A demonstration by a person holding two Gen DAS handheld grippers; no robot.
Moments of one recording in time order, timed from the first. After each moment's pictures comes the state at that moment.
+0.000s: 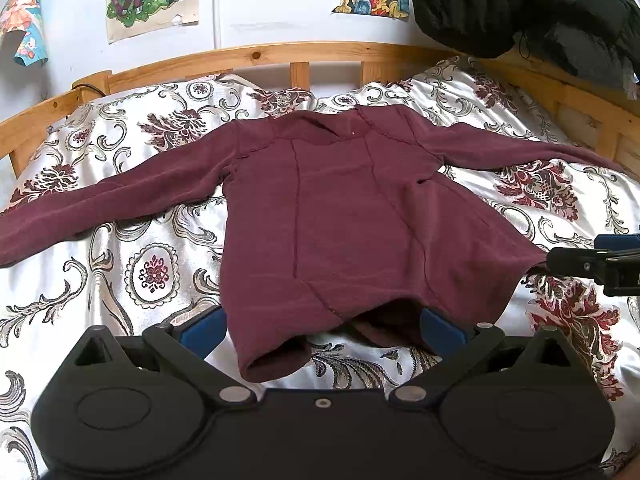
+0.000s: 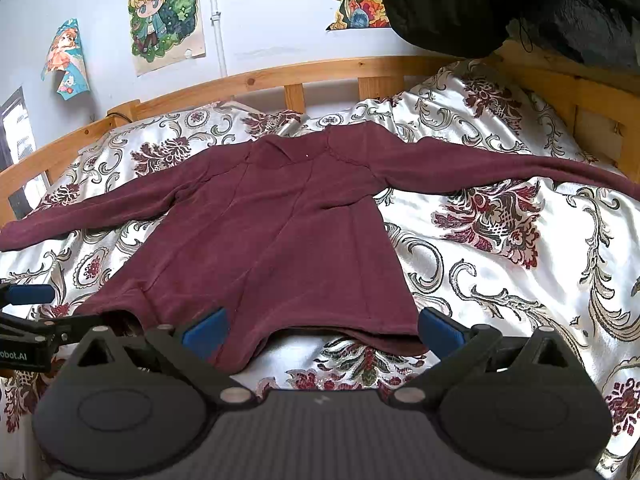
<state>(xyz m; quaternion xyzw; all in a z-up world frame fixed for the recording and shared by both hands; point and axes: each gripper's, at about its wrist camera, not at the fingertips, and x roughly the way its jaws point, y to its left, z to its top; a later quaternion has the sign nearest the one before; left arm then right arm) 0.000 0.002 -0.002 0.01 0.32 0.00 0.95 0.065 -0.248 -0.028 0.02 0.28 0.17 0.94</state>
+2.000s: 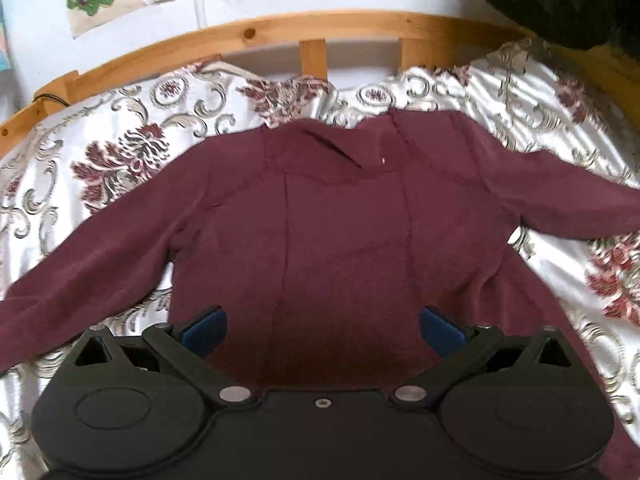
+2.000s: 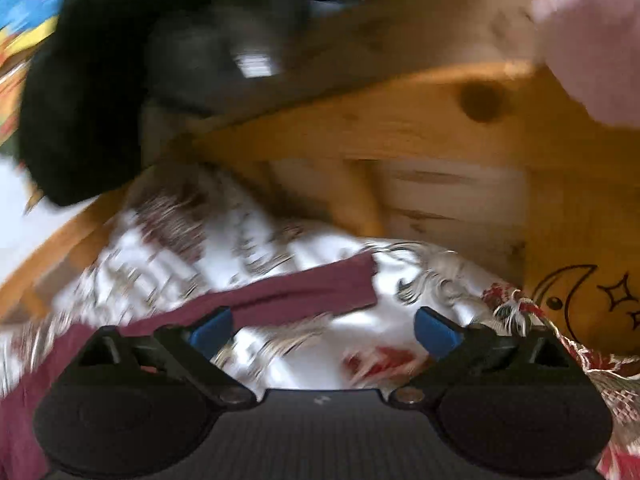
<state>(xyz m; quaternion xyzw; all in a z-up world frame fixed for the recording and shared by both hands) 0.233 -0.031 -0.003 0.01 0.37 0.06 0.93 0.221 -0.533 -0.011 0.28 0.22 -0.16 0.92</state>
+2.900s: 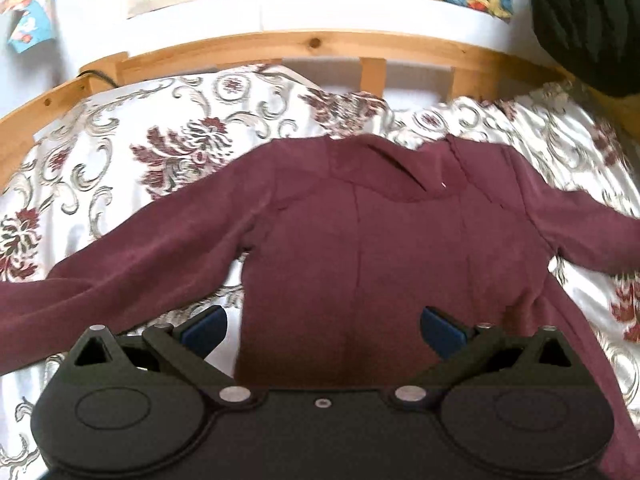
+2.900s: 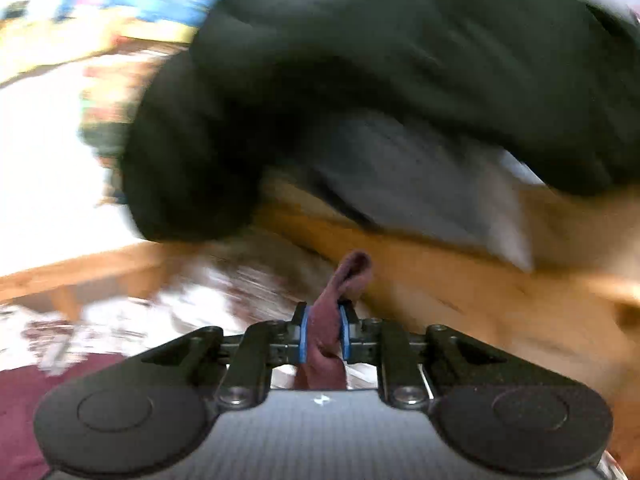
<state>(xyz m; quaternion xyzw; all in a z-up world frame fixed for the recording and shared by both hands) 0.205 0.036 0.014 -0.04 0.34 0.10 0.93 0.263 -0.384 0.067 0.07 0.08 -0.04 0.99</state>
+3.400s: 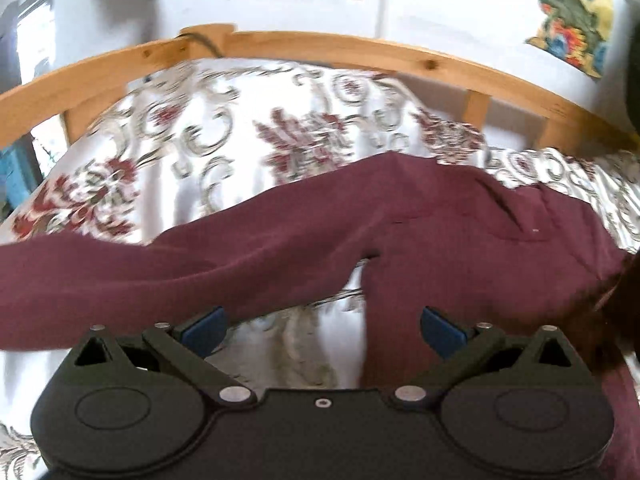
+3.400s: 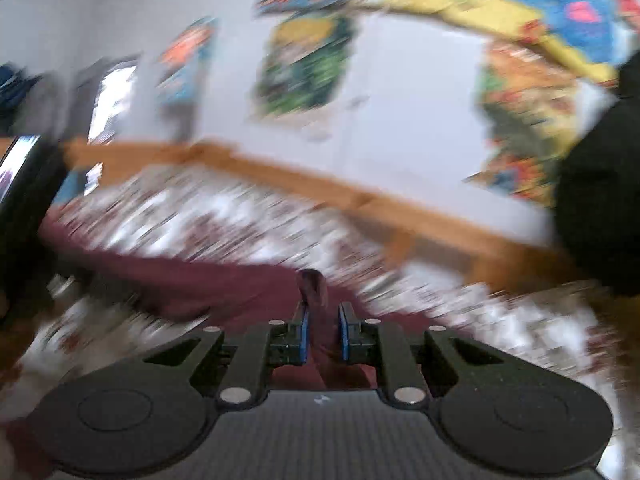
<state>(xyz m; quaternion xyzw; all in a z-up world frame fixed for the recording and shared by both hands) 0.175 0.124 0.013 -0.11 0.32 0.19 0.92 0.220 -0.111 0.002 -0.17 0.11 0.33 0.92</state>
